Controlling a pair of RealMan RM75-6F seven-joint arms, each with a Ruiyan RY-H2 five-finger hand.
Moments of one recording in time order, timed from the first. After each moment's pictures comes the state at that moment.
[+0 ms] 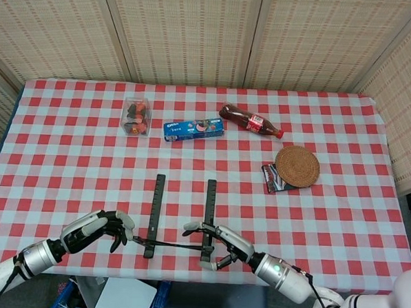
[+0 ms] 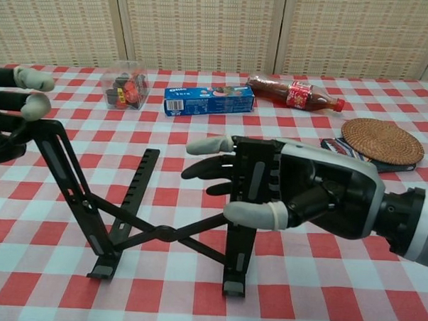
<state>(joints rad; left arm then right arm) -0.71 -1.05 0.28 -1.65 1.90 1.27 -1.82 0.69 -1.52 -0.11 -1.60 -1.72 1.07 1.22</state>
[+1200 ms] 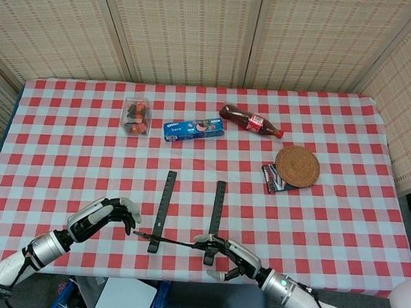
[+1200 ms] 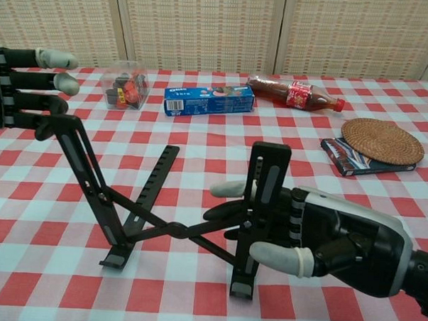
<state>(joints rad) -0.73 -1.07 0.23 -1.68 1.77 1.23 -1.74 0.61 -1.57 -0.22 -1.56 -1.72 1.13 1.32</state>
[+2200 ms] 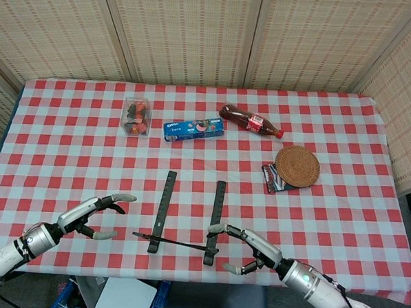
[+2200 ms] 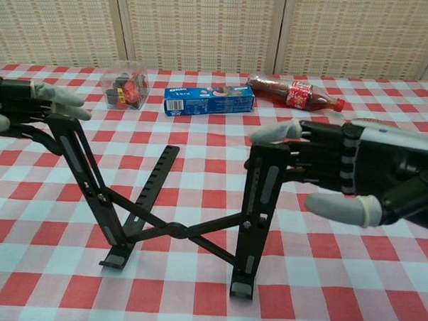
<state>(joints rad) -0.70 -1.13 0.24 -1.43 1.85 1.22 -1.41 0.64 -1.29 -0.20 -1.76 -1.76 1.18 1.09</state>
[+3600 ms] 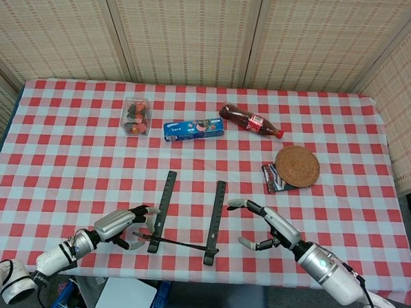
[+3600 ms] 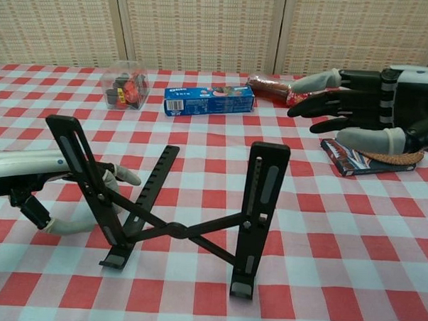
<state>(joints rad) -0.71 -1.38 0.17 -1.38 1.72 0.99 -0.69 0.61 -1.15 -0.08 -1.84 -1.62 1.09 0.98</state>
